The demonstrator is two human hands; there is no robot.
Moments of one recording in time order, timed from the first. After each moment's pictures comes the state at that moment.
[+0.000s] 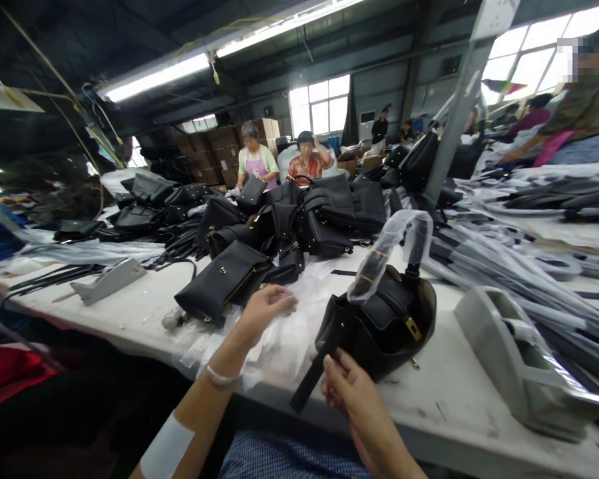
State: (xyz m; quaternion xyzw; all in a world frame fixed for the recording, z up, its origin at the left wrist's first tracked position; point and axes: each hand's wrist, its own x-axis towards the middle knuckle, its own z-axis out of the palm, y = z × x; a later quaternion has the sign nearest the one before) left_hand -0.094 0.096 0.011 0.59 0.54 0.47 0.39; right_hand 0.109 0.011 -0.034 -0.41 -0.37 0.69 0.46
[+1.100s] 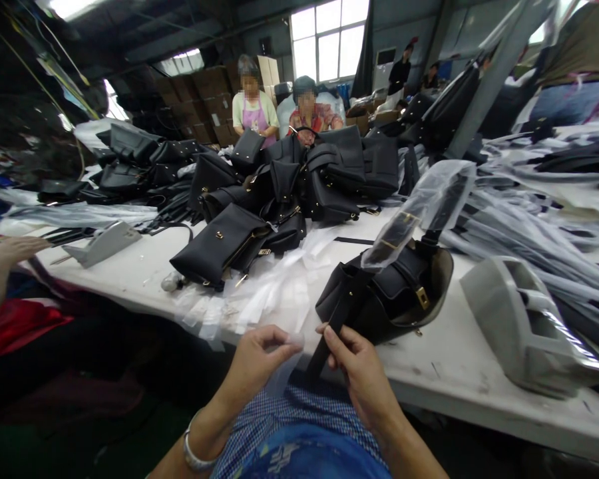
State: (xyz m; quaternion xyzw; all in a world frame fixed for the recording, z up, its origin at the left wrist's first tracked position) left_hand -0.071 -0.020 -0.024 0.51 0.62 0.43 0.40; right_hand 0.111 0.005 -0.040 -0.45 -0.37 0.67 0.46
